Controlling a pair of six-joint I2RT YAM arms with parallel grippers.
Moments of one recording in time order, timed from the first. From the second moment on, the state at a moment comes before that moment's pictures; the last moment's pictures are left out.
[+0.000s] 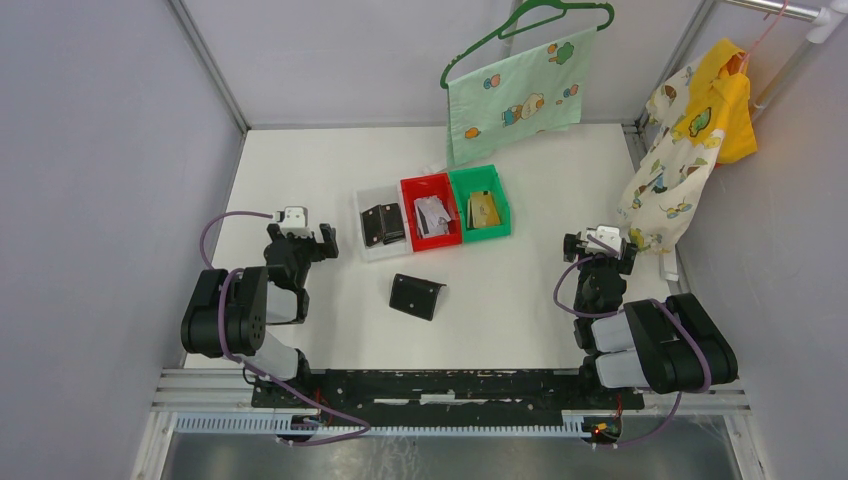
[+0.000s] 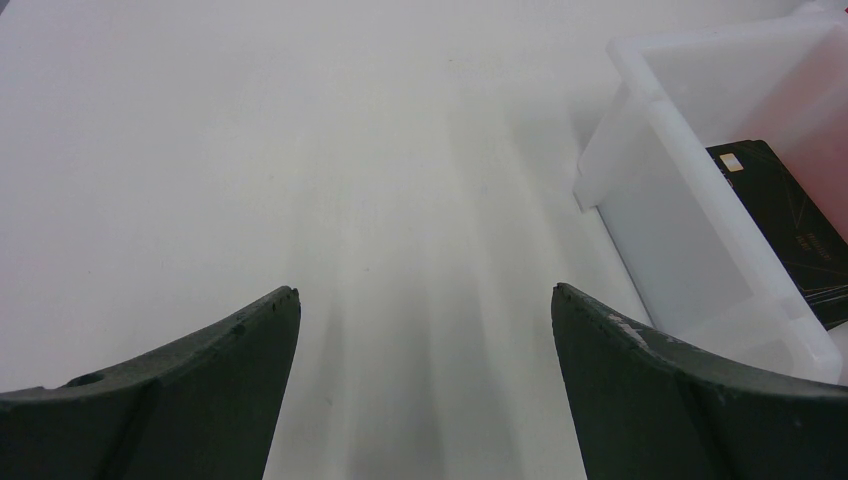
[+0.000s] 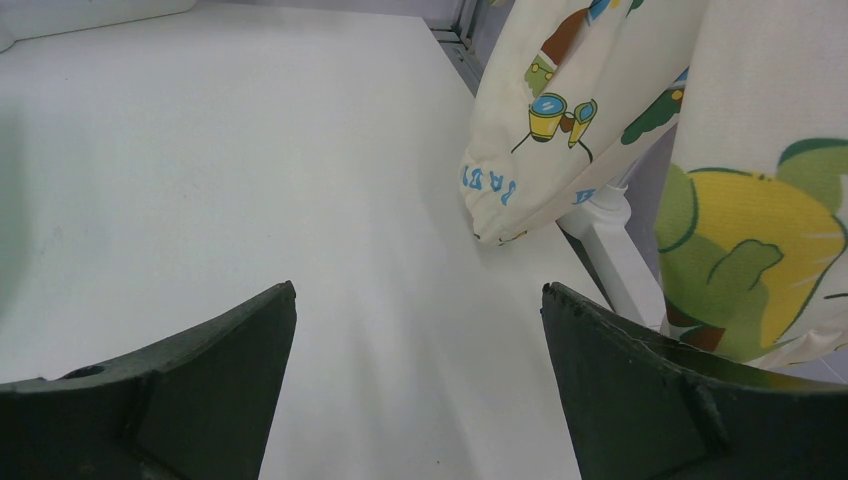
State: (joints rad) left arm 0.05 1.55 0.21 1.15 0.09 -0.01; right arm 0.14 1.37 0.01 1.40 0.47 -0.23
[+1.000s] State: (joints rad) left arm 0.05 1.55 0.21 1.15 0.09 -0.01; right arm 0.14 1.37 0.01 1.39 0.32 -0.26
